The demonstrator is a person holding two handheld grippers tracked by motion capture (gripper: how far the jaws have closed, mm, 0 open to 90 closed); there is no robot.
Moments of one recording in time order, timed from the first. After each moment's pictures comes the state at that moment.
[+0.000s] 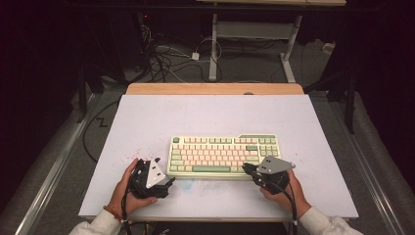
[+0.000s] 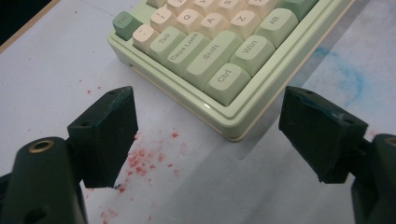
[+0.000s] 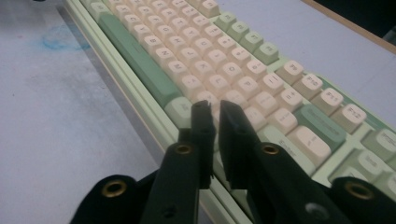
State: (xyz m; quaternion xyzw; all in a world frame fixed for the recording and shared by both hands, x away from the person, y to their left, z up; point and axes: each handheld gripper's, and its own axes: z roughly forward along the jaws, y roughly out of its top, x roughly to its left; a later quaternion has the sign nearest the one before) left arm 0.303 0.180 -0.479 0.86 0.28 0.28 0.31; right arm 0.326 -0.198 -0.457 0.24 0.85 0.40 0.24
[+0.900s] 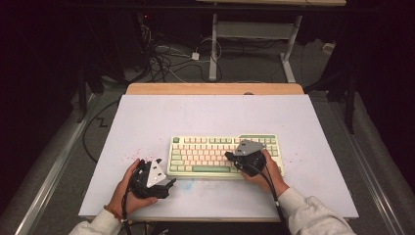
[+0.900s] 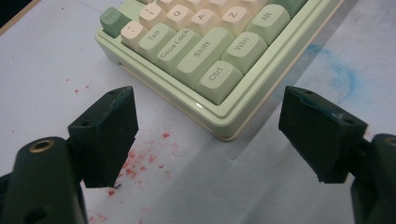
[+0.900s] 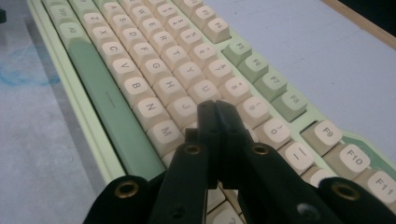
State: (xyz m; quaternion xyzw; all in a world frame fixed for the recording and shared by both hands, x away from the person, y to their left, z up) left arm 0.305 0.179 -0.481 0.87 0.27 0.27 0.31; right arm 0.376 -0.146 -0.457 0.22 0.87 0.38 0.22
